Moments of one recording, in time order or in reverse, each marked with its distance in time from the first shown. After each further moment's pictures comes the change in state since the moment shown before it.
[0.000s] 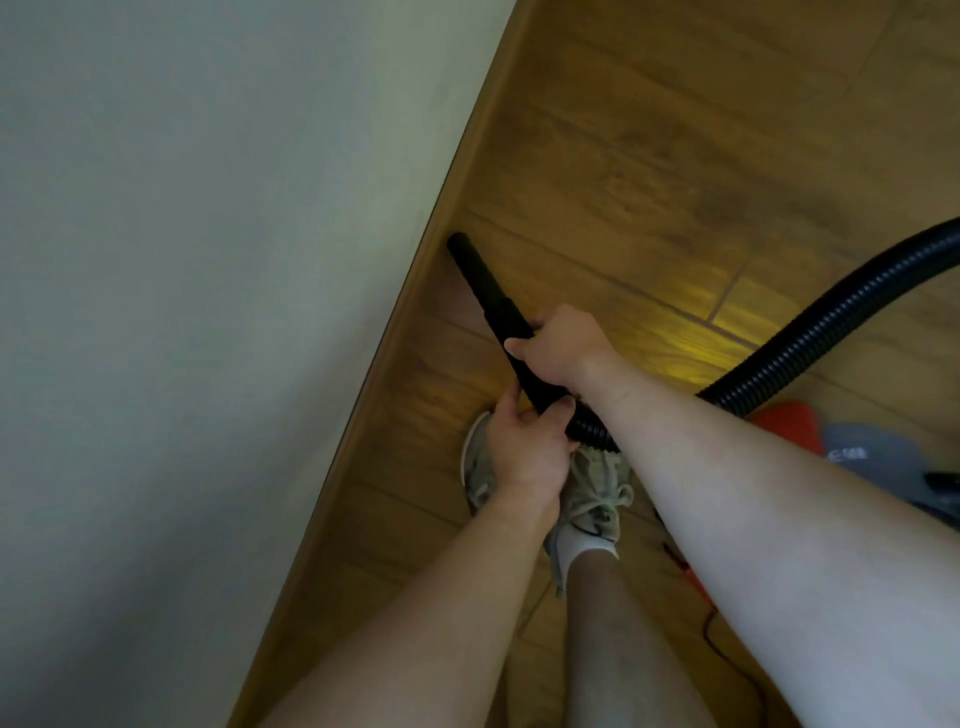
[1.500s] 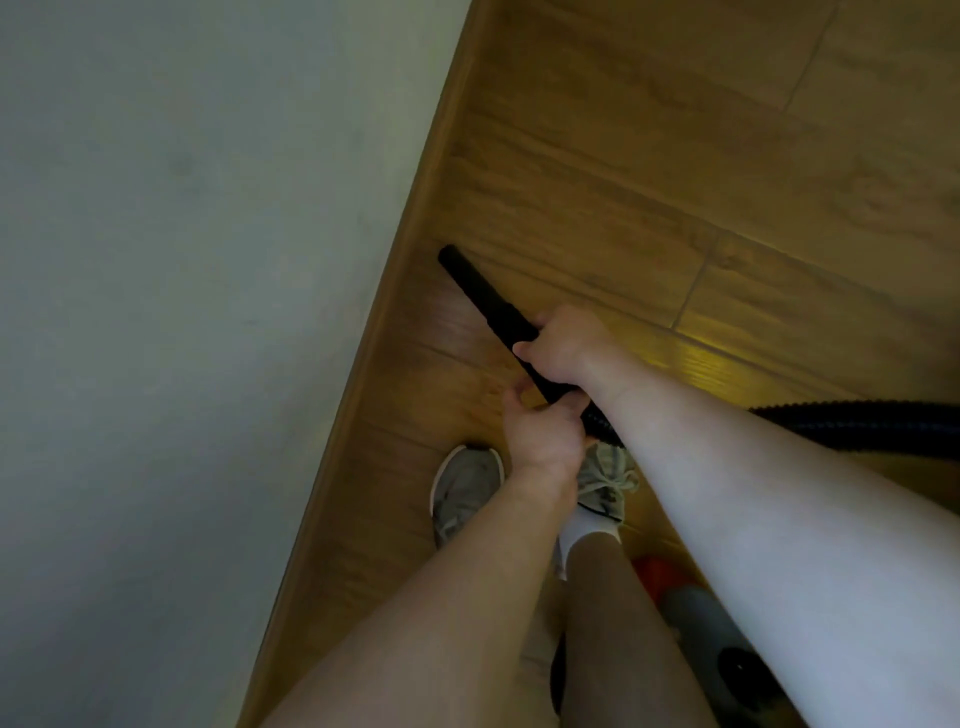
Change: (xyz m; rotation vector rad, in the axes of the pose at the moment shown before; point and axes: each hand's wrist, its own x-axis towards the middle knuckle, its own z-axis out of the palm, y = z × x) left_hand 0.056 0.167 0.311 -0.026 0.032 -0.097; right_hand 0.108 -0.018 -0.325 -0.103 0.002 0.019
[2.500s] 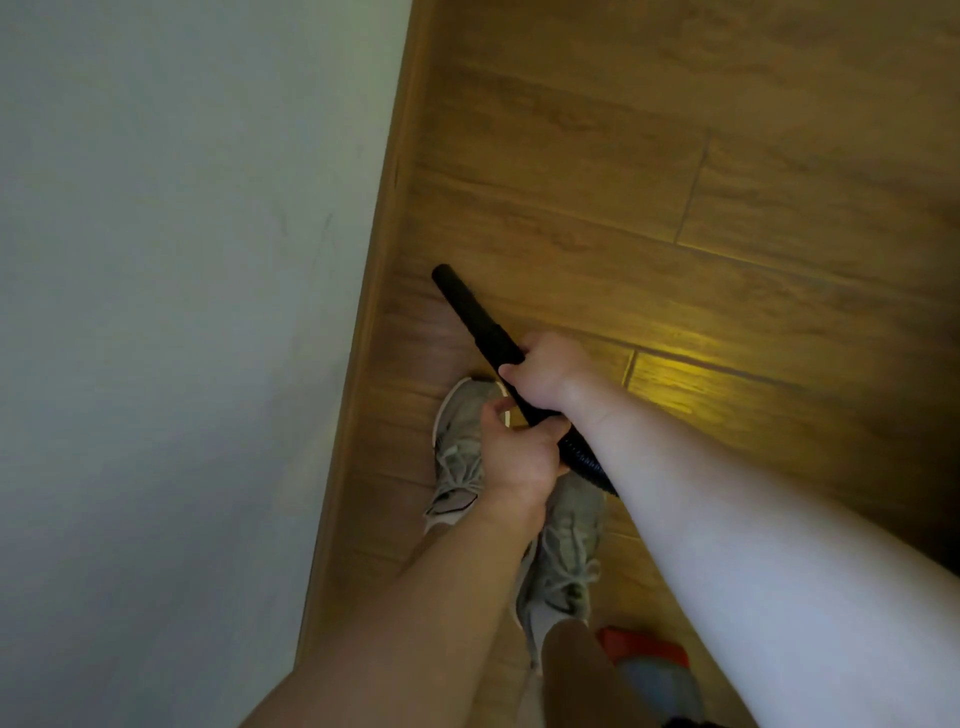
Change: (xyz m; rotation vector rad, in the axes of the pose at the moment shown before) left_hand 0.019 0.100 0.147 0.296 -0.034 0.014; right_hand 0.062 0.014 -0.164 0.175 0.030 0.070
